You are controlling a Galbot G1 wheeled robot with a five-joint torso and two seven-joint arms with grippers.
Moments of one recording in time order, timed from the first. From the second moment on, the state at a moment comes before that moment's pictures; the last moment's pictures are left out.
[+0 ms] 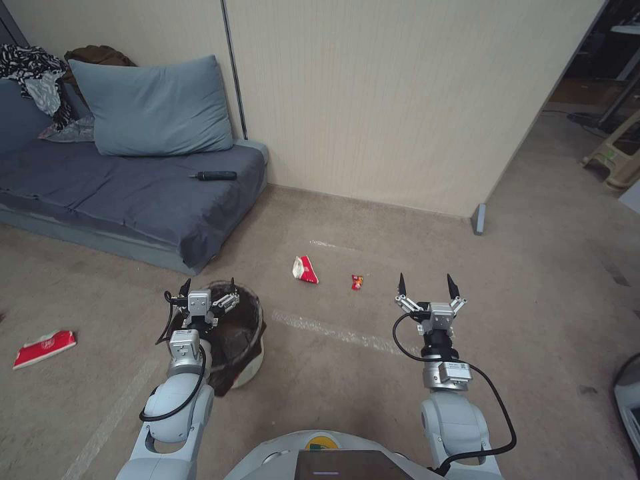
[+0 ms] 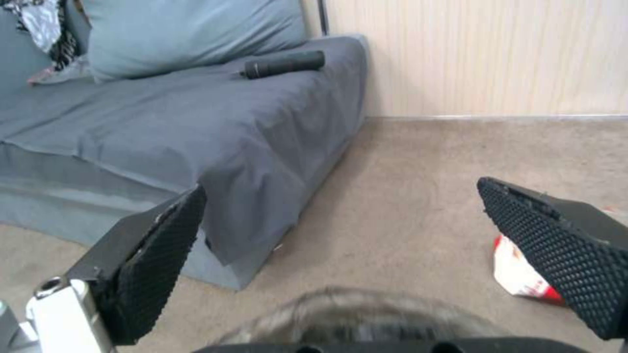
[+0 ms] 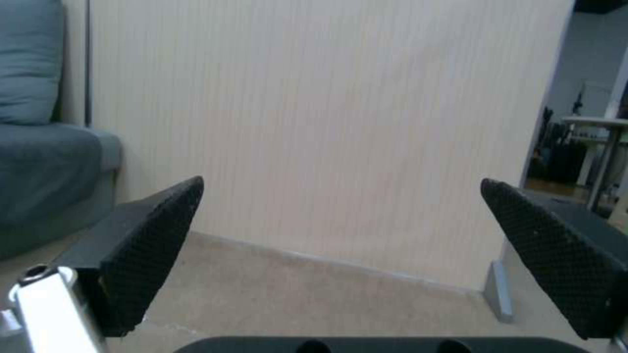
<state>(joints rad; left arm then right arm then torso) 1.56 -1.45 -0.57 -2.12 -0.01 0.19 -0.15 -1.57 1.61 0.63 1.98 -0.15 0.36 0.04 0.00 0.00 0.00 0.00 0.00</state>
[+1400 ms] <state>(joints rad) 1.76 -1.42 -0.57 -2.31 -0.21 0.47 -0.52 -1.55 1.61 0.63 1.95 -0.22 0.36 0.08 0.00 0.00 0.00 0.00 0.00</state>
